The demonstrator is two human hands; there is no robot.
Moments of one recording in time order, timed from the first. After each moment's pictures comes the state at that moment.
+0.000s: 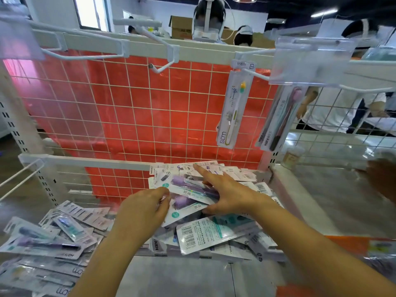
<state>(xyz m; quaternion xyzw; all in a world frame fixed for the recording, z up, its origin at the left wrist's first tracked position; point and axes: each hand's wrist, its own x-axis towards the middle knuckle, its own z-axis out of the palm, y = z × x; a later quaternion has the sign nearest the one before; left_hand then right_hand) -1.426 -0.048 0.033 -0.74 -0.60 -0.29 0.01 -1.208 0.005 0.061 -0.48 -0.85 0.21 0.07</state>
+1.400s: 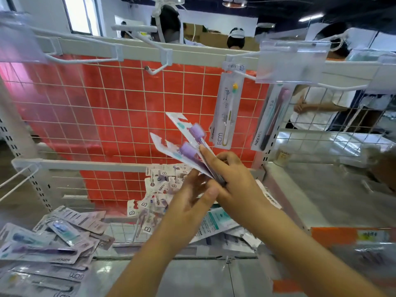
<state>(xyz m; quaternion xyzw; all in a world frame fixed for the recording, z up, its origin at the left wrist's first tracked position) -1.355 -0.092 0.078 -0.63 -0.35 -0.50 -0.48 -1.226 -0.066 0.102 -0.50 -0.80 0.10 0.31</state>
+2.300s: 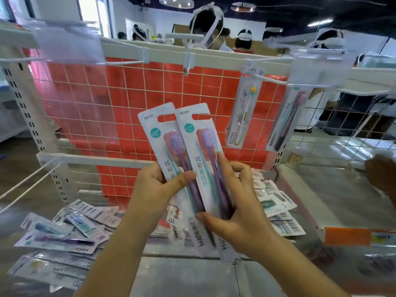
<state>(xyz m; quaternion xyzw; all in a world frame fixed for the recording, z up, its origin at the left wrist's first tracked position) -1.427 -0.098 0.101 -0.54 -0.36 -0.62 -0.44 -1.264 -0.111 0.084 -0.39 -0.80 0.16 0.43</state>
